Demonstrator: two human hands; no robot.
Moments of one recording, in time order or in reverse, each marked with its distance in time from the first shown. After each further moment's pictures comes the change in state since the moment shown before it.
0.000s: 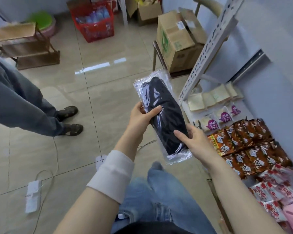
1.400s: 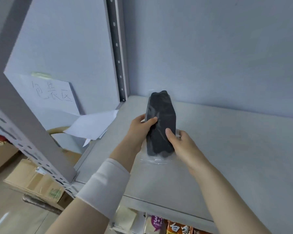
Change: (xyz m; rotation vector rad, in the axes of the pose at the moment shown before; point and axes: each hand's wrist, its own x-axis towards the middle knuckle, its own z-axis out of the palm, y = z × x) left_hand 0.162 0.179 0.453 0.439 -0.974 0.076; right_hand 0.076 -0.150 -0.327 0.267 1.135 0.094
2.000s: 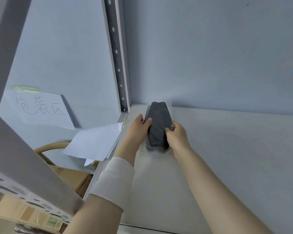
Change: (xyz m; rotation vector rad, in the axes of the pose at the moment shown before) left_hand 0.086 0.003 -0.042 0.430 0.010 0.151; right_hand 0.089 -0.023 0.066 0.035 0.292 0.042
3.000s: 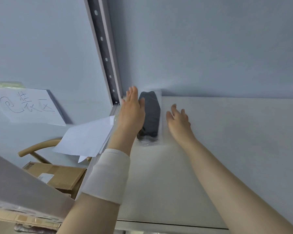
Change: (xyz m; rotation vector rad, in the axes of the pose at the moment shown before) left_hand -0.011 0.034 -0.002 0.541 0.065 0.235; right_hand -0.002 -0.004 -0.029 -0.442 -0.052 -0.152
